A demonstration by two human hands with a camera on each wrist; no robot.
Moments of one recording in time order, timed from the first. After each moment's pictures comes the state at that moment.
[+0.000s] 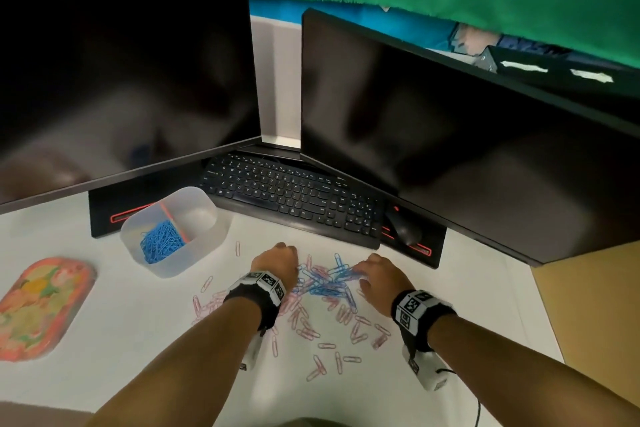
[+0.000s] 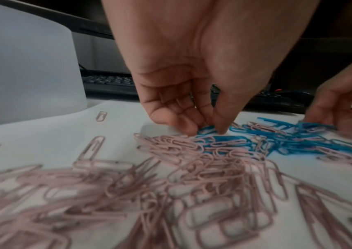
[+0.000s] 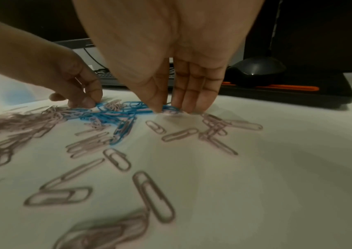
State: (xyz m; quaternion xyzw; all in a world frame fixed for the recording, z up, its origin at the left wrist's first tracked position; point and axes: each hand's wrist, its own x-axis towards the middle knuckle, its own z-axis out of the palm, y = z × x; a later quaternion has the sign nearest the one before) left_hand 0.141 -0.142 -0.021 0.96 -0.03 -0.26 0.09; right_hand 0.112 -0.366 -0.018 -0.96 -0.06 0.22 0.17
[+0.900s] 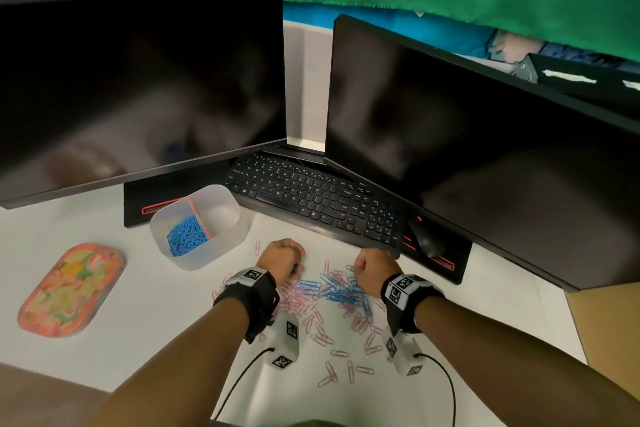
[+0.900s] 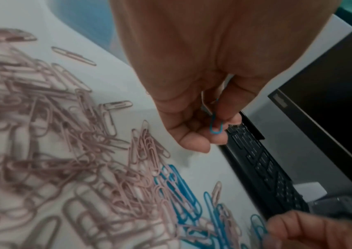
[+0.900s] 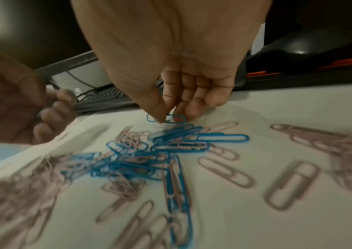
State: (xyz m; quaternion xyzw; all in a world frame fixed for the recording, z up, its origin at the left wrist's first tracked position) left_hand 0.137 -0.118 -0.005 0.68 0.27 -0.22 0.65; right_hand 0.154 -0.321 -0.018 -0.95 0.00 0.24 0.20
